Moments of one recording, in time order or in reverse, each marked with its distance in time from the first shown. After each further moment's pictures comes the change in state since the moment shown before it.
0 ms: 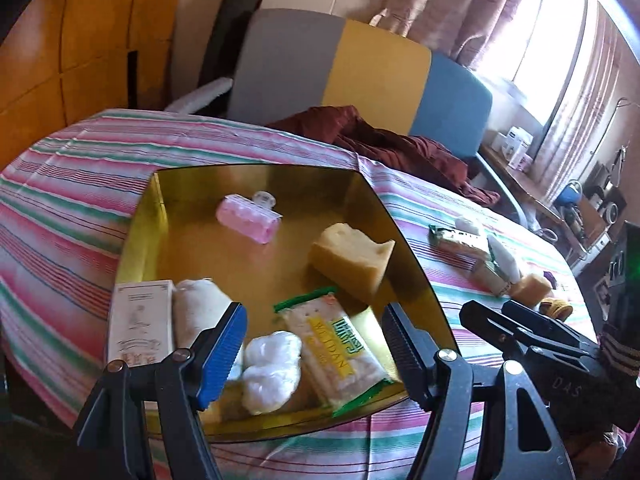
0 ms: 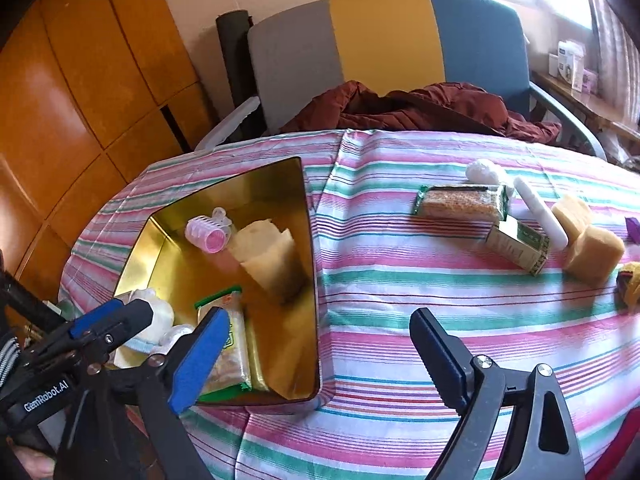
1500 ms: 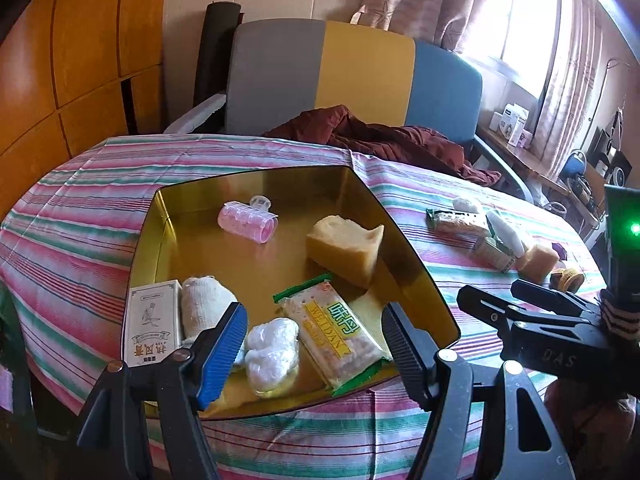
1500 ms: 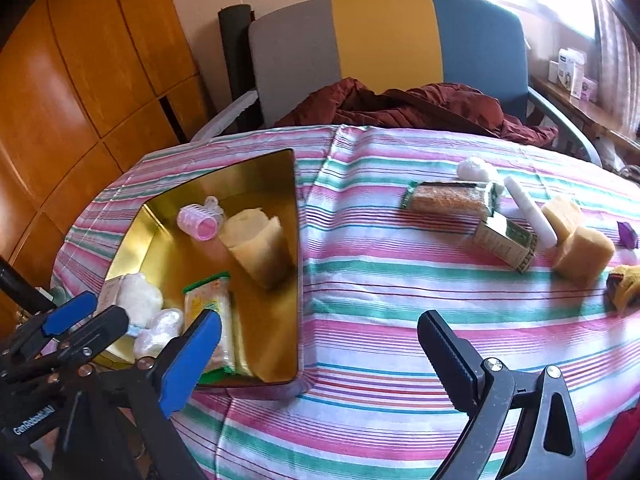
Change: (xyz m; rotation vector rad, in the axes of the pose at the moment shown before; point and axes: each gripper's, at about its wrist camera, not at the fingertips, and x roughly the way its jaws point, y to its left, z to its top) left arm -0.015 -0.023 -0.009 0.120 -0.010 0.048; right arm -0.002 -0.011 -0.007 -0.020 0.018 -0.036
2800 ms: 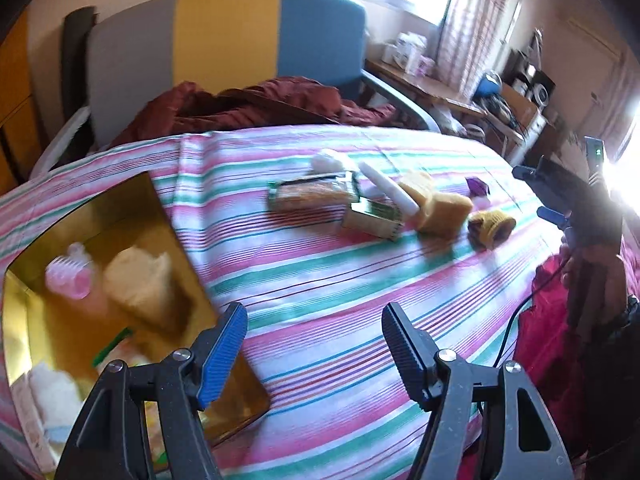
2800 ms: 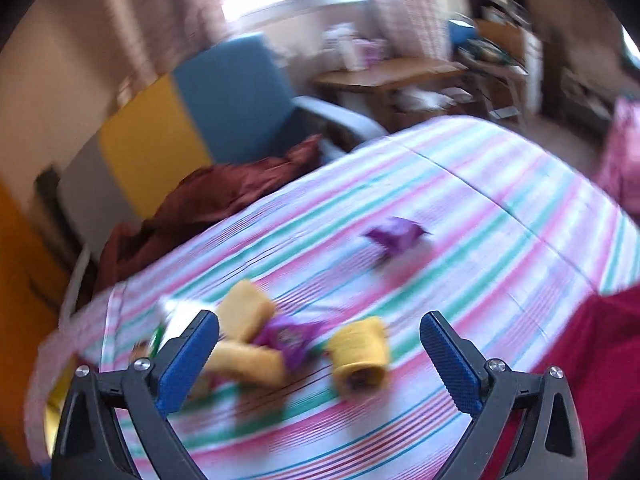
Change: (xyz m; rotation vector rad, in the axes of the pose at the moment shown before) left arm 0.063 -0.158 0.033 0.286 0.178 -0.273; right arm -0.094 -0.324 0.024 0.593 -0.214 -0.347
